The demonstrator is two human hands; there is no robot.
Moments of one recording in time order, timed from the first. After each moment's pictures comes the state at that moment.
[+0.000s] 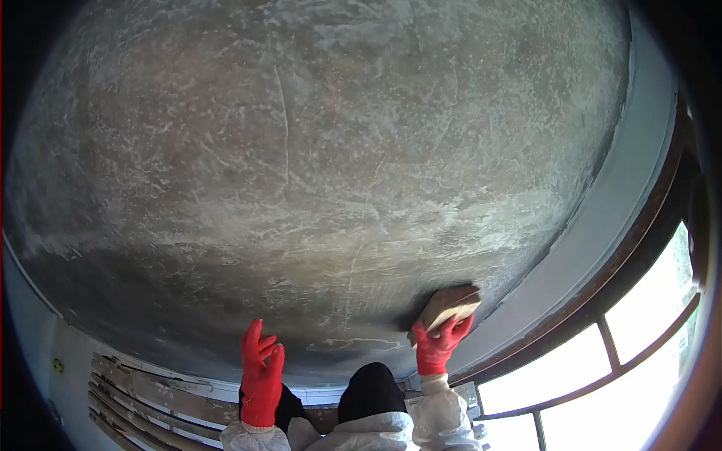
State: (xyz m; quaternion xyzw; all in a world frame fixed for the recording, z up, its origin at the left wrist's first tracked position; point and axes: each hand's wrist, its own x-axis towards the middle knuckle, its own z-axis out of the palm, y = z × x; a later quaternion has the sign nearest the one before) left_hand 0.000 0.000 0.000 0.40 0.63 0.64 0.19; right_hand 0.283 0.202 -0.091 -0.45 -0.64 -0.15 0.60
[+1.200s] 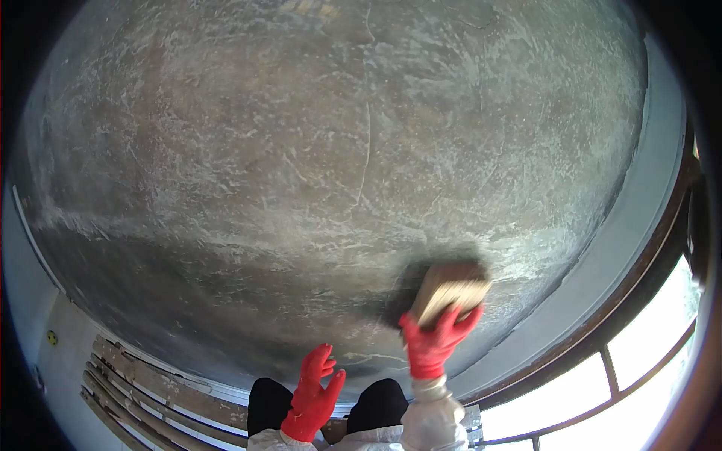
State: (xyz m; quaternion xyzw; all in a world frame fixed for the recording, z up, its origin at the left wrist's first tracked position) left_hand 0.032 -0.004 0.000 0.51 0.59 0.60 0.17; right_hand 0.185 0.182 0.018 -0.39 -0.65 -0.17 0.64
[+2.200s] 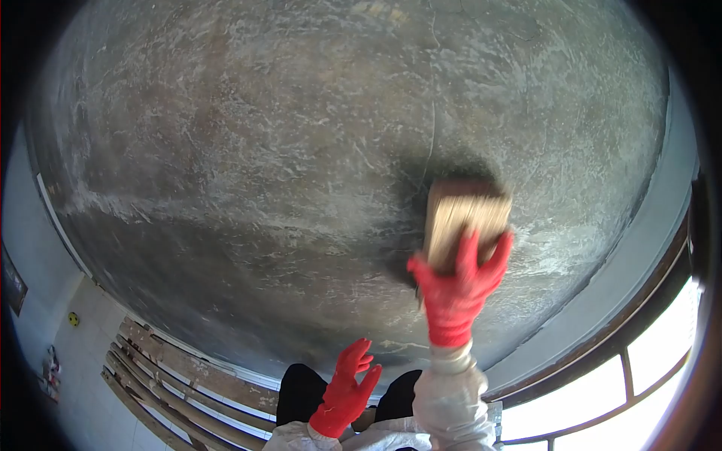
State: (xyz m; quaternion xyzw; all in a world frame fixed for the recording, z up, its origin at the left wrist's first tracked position) left_hand 0.034 -0.031 0.006 0.48 0.58 0.62 0.22; right_hand 0.115 0.149 0.144 -0.32 -0.65 -0.20 0.66
